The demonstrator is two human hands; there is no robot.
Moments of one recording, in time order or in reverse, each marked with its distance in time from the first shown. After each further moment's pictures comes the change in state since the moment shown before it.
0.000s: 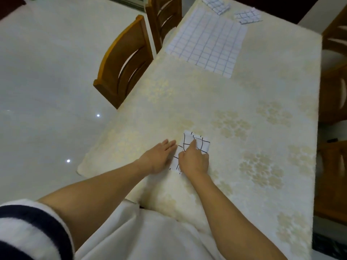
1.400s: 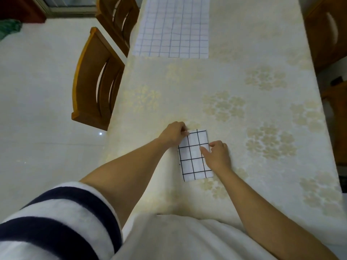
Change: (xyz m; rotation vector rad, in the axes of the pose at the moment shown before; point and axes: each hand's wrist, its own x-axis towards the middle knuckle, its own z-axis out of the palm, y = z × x) left_hand 0.114 0.029 -0.058 -0.225 -0.076 -0.143; right_hand 0.026 0.077 0.034 0.648 0.121 0.290
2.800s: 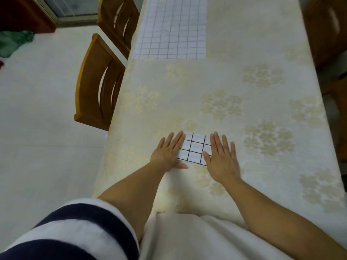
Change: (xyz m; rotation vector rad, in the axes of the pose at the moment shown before) left_hand -0.063 -0.028 0.049 0.649 -0.165 0.102; right_hand -0.007 0.058 -0.002 -0.702 0.060 -0.370
